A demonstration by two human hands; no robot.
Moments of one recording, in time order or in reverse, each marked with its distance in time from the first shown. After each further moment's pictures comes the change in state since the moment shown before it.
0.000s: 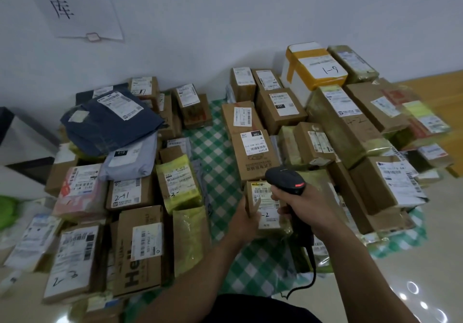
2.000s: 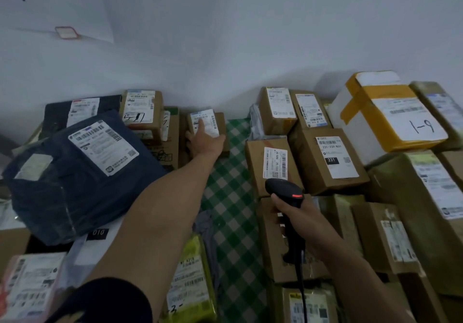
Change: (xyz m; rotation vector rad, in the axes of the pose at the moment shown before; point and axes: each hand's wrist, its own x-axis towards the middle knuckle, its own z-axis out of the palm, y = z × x) left_hand 0.376 0.097 -0.253 0.216 0.578 -0.195; right_hand 0.254 -0.051 0.078 -0.035 -0.076 0.161
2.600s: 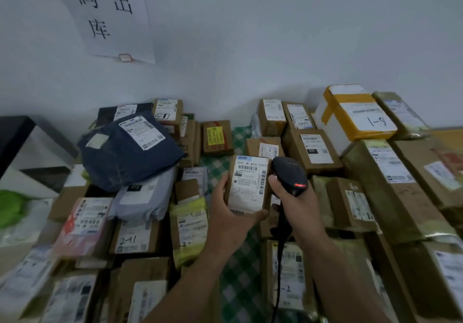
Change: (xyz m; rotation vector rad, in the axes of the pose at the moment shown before) left_hand -0.355 -0.052 -0.063 -0.545 -0.148 0.271; right_hand -0.135 -0.005 0.010 0.232 0.161 -0.325
